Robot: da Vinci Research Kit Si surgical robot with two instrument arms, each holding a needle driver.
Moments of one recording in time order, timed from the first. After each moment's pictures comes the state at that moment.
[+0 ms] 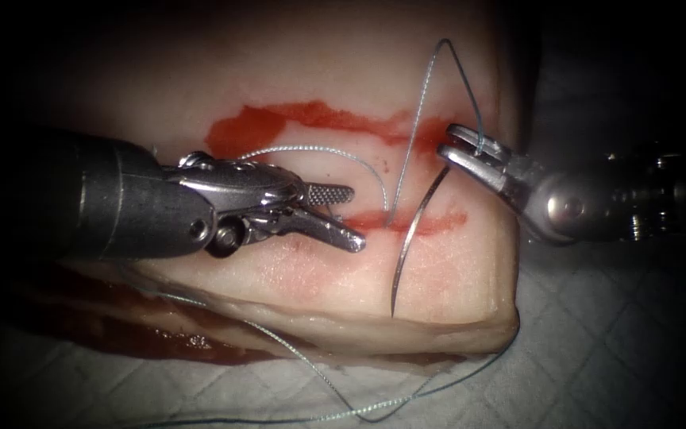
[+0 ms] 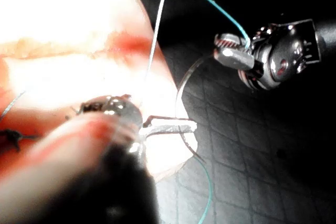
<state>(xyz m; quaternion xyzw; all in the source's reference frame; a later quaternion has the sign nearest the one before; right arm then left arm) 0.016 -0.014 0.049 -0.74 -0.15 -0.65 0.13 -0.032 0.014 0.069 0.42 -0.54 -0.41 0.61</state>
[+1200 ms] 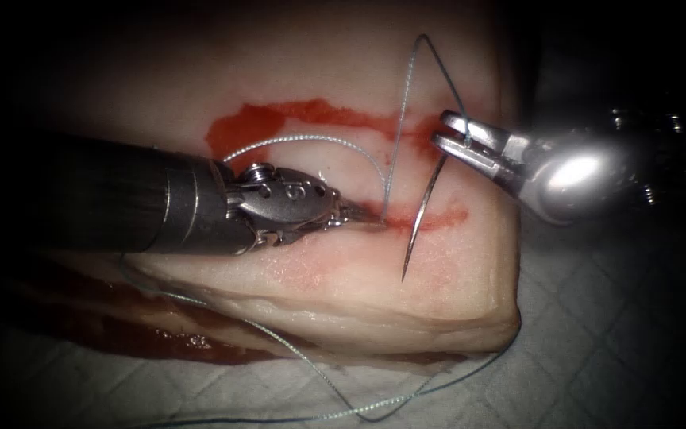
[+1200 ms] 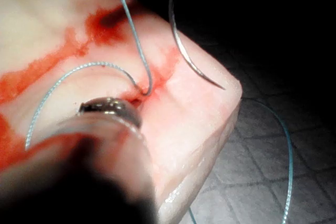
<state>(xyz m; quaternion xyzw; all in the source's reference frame) 0.016 -0.012 0.049 -0.67 -0.24 -0.70 -0.02 -0.035 0.013 0.078 0.22 -0.41 -0.28 0.84</state>
